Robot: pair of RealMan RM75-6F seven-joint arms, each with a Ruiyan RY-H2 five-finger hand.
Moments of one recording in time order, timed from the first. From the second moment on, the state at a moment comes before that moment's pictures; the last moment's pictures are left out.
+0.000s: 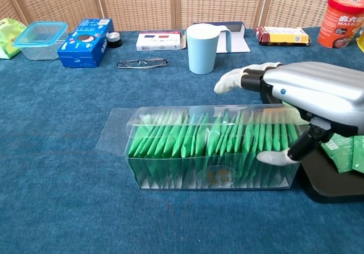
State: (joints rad) left arm -0.03 -0.92 0.03 -1.88 1.59 1.49 0.07; right arm 0.43 -1.41 0.09 -1.96 -1.45 1.02 -0.58
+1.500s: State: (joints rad) left arm -0.03 -0.95 0.04 -1.83 1.57 1.48 0.04; right arm 0.60 -1.32 0.15 -2.02 -1.24 0.97 -0.55
